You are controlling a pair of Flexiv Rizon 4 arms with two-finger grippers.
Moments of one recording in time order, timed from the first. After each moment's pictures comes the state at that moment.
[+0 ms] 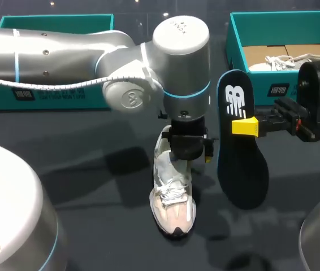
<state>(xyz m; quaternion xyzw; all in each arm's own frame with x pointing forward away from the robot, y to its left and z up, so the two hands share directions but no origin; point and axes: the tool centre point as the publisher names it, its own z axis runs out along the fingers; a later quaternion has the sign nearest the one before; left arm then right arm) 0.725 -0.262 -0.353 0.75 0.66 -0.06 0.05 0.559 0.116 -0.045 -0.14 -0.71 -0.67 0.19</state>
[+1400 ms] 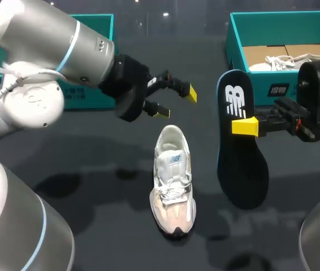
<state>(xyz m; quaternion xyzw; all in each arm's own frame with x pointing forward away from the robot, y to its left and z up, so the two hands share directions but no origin) 0.747 -0.223 -0.183 0.69 0.57 -0.27 0.35 0.559 0.116 -0.045 -0.14 -0.71 -0.67 0.19</state>
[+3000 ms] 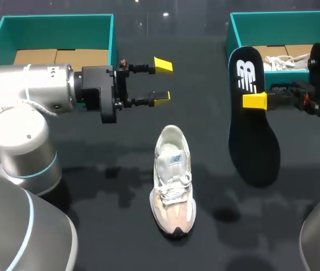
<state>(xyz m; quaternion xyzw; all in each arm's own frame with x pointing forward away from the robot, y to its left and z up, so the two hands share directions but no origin) 0.761 -0.196 -0.123 0.51 0.50 -0.45 0.54 0.621 0.088 -0.052 -0.22 -0.71 -0.65 0.18</state>
